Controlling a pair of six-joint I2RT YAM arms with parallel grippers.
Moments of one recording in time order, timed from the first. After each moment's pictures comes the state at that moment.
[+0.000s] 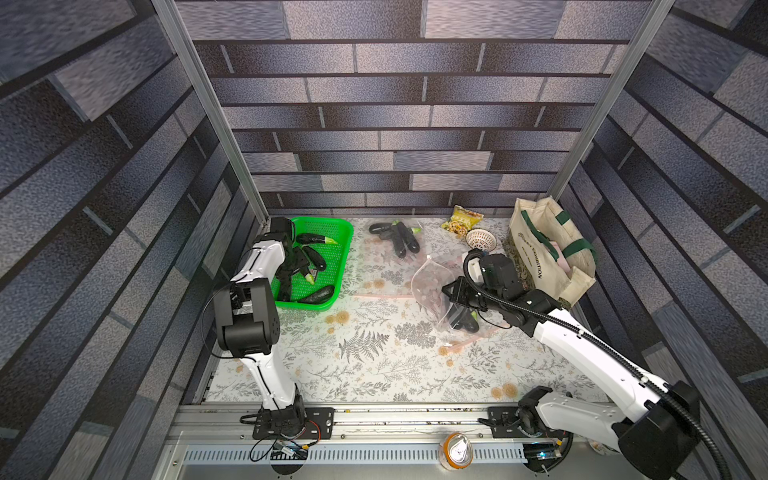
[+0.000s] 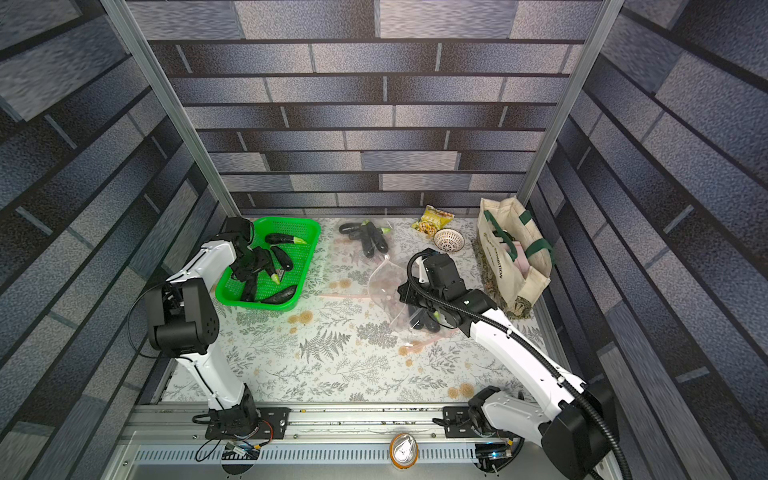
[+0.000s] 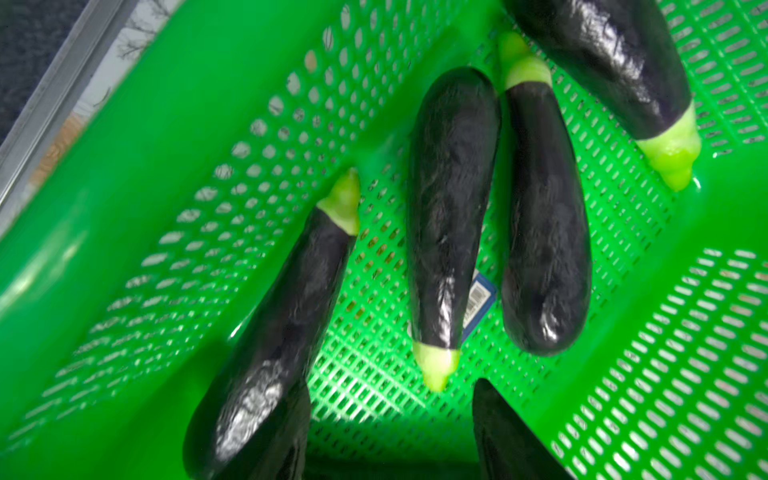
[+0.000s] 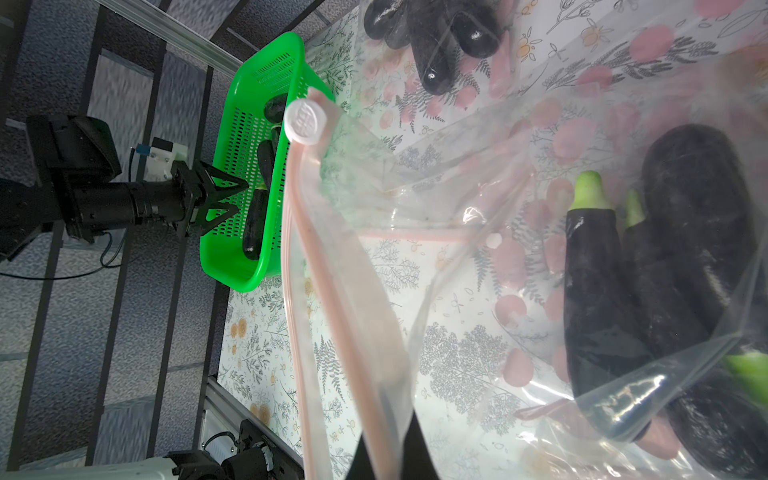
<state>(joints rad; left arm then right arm) 0.14 1.89 1.49 -0.78 0.00 -0.46 0.57 1.14 0.93 -0.48 -0.24 0.73</state>
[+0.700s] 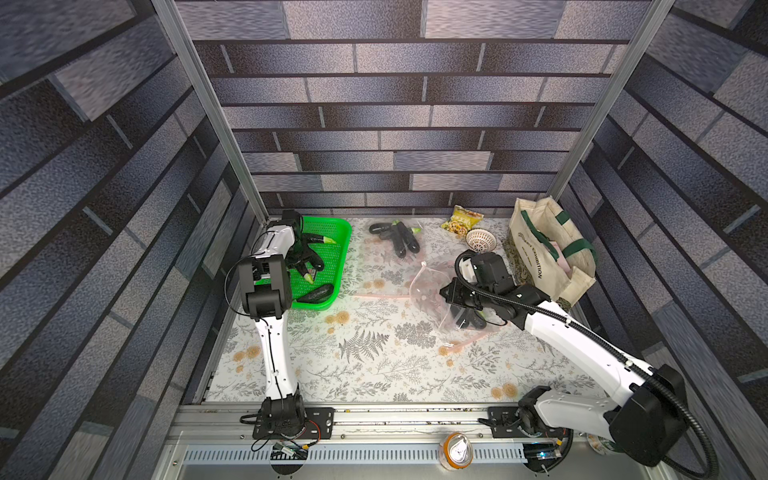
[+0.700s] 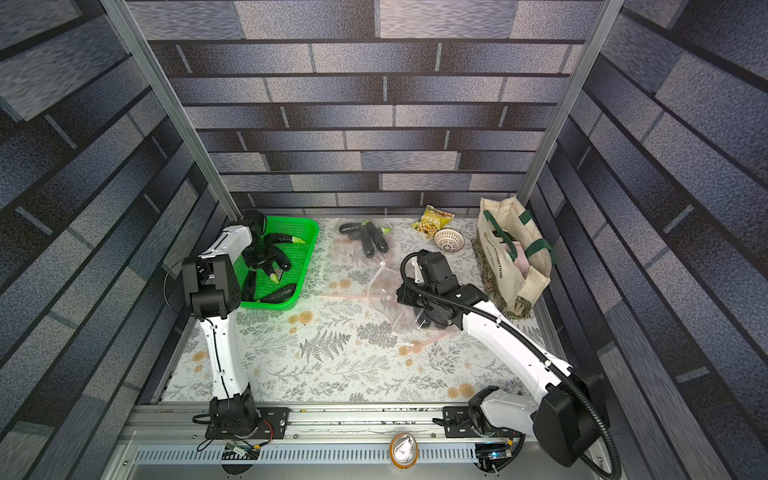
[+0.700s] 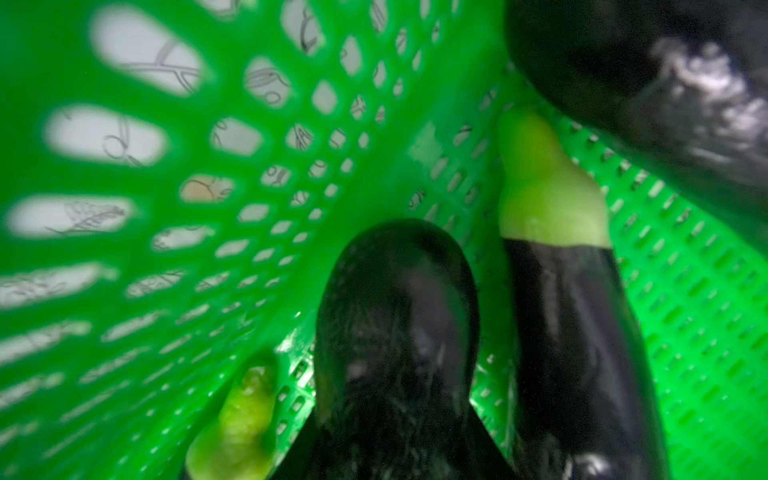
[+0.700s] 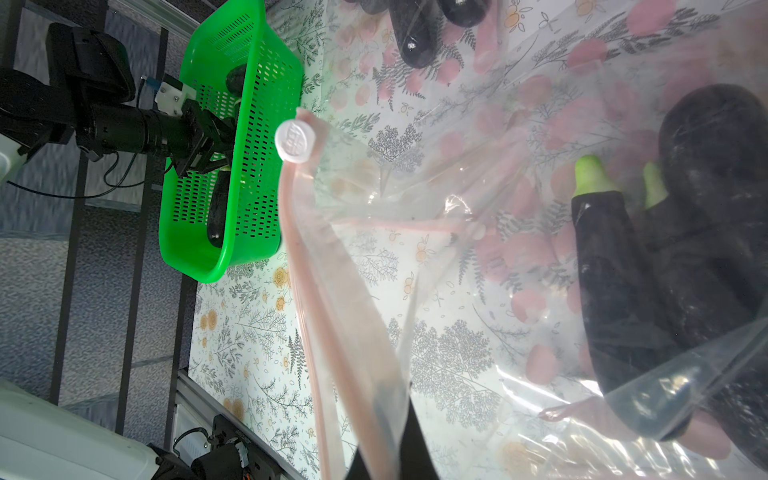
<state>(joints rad) 0.12 2.29 1.92 -0.93 -0.09 -0.39 0.57 1.22 0.96 -0.51 -0.24 0.69</state>
